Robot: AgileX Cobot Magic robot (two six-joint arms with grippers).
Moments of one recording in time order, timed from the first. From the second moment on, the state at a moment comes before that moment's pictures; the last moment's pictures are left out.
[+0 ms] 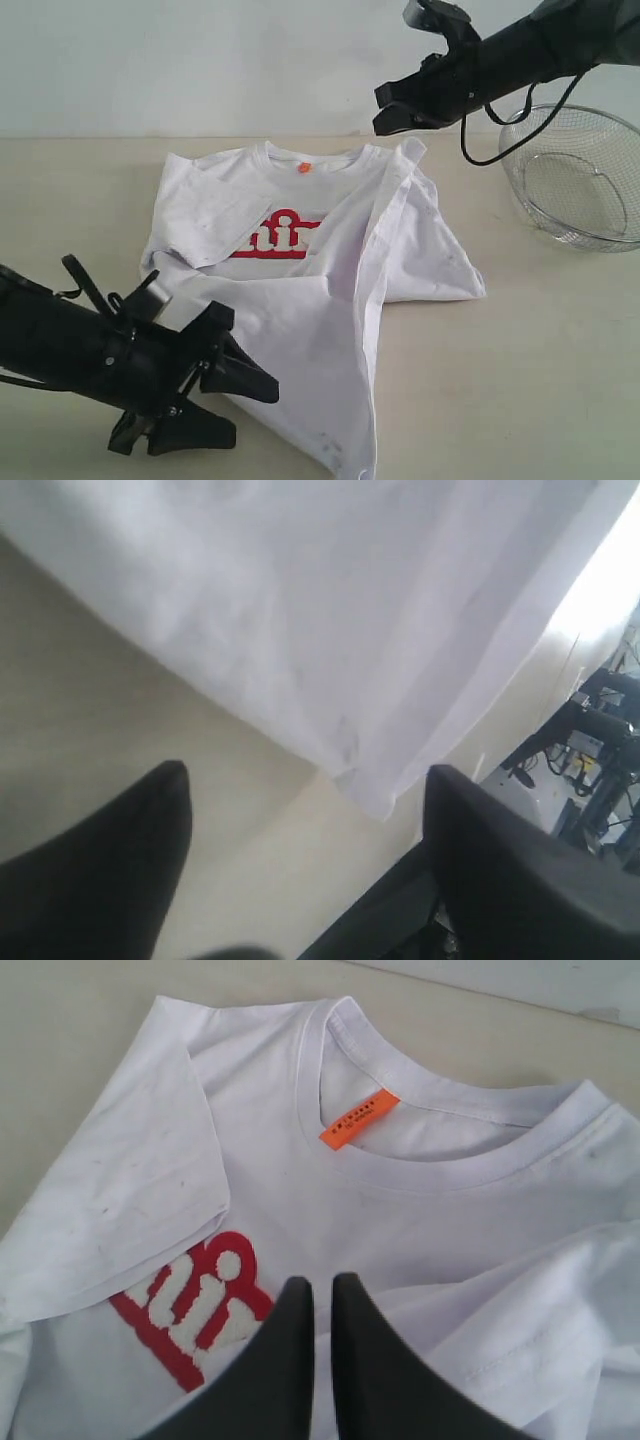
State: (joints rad) left arm -0.27 1.89 -0.60 -1.56 0.85 0.88; right arm 0.01 2.19 -1.76 0.97 0.80 -0.92
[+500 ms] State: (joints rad) left arm -0.32 1.95 -0.66 -1.65 0.76 0.74; right arm 0.01 2.19 -1.76 1.03 0.80 -0.92
